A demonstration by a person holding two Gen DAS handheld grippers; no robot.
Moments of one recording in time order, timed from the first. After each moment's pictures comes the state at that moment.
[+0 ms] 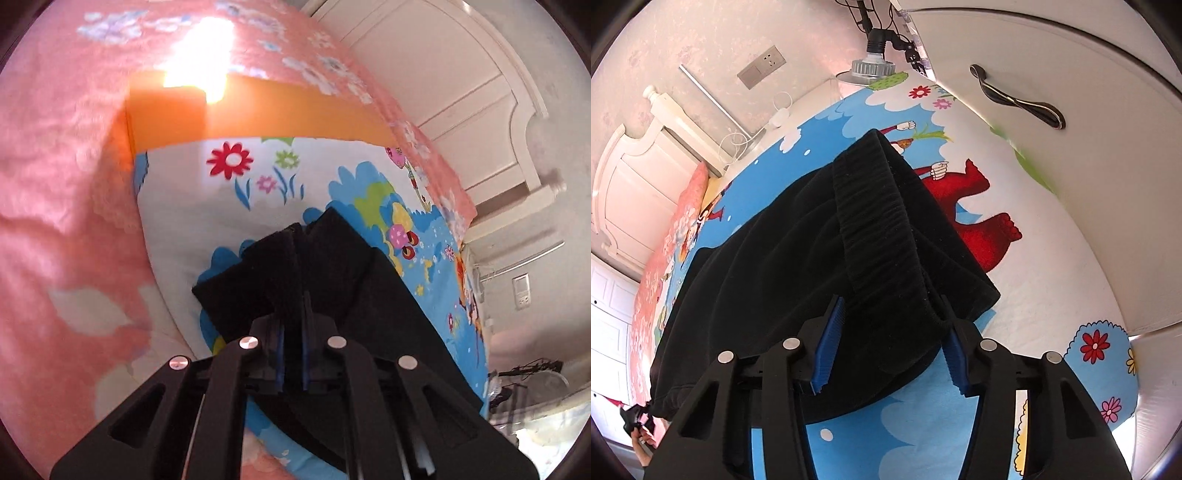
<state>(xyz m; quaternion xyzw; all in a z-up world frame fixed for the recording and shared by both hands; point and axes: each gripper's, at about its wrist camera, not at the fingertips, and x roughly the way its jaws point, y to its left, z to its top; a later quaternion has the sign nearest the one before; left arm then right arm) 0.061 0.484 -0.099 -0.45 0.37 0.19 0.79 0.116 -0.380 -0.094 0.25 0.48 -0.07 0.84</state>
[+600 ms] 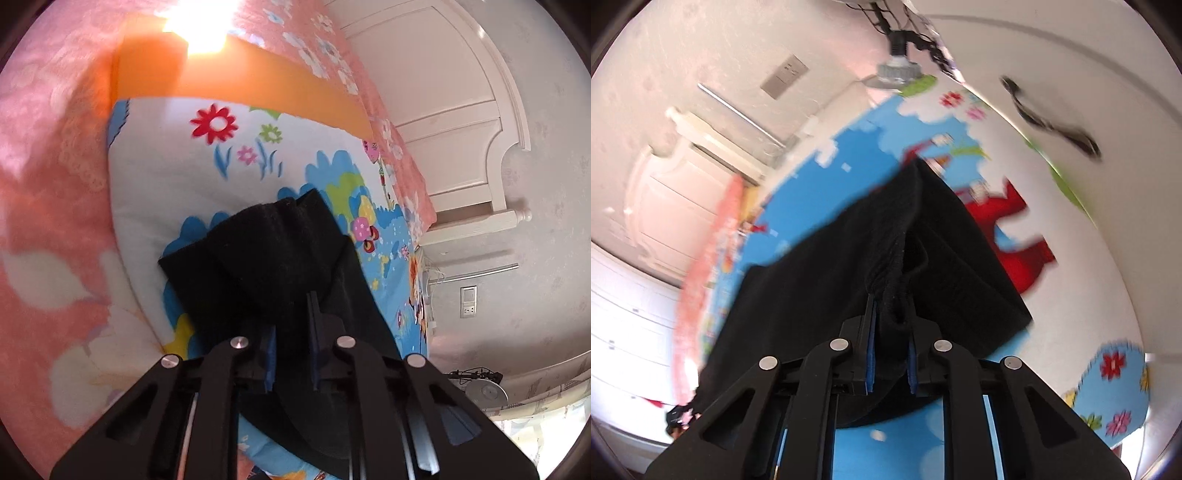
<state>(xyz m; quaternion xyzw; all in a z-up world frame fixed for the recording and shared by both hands) 0.069 0.496 -0.102 -0.53 0.35 0.11 0.76 0.148 -0.403 -0.049 0.33 0.46 0.02 0.83</state>
